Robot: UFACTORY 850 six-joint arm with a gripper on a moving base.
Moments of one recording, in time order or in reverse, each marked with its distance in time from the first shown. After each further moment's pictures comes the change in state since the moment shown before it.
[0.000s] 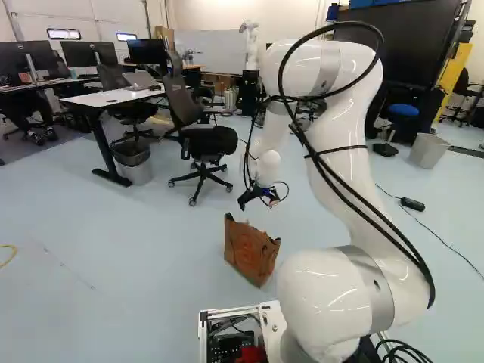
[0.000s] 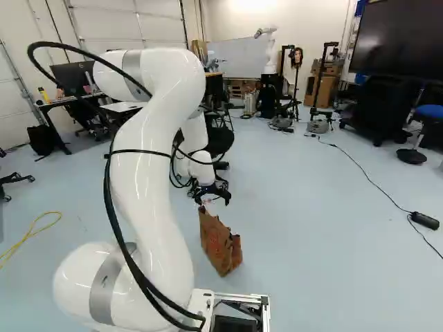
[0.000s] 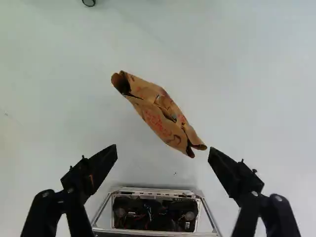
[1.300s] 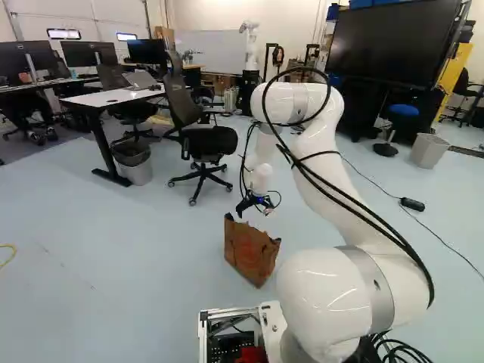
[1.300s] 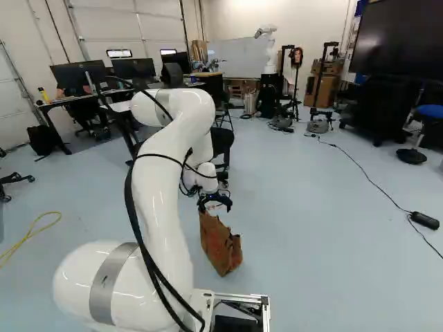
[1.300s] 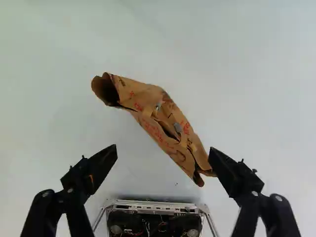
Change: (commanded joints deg) arm 0.1 -16.3 -13.4 0.0 0.0 0.0
